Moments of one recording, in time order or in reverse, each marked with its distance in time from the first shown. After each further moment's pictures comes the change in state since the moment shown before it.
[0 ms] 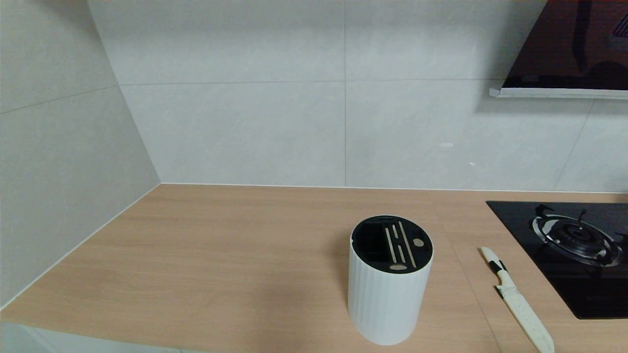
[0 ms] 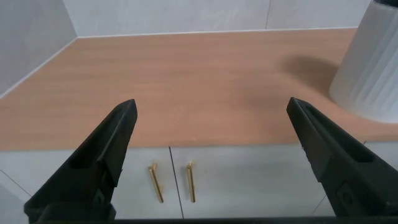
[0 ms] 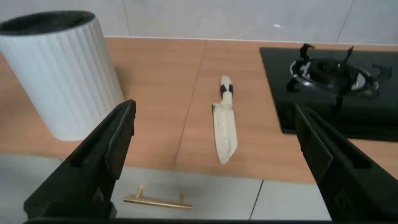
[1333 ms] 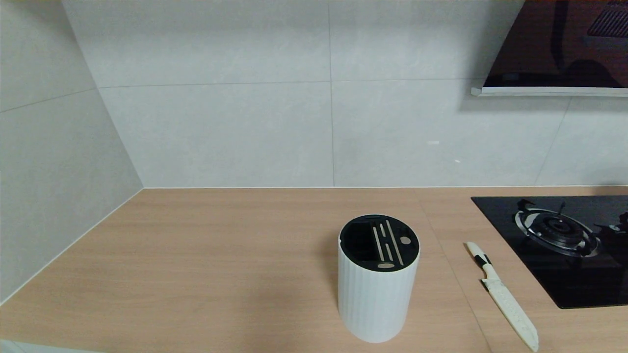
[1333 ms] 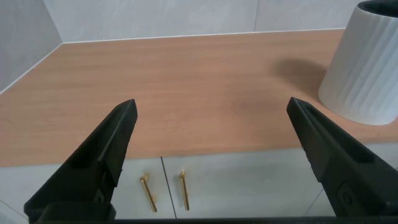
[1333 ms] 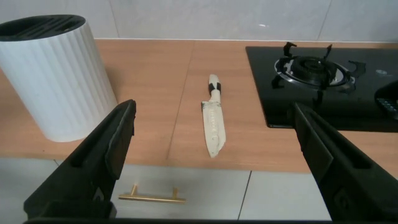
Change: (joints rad) left arm 0.000 0.000 0.000 0.000 0.000 0.000; right arm 0.000 0.000 0.000 0.000 0.000 -0.001
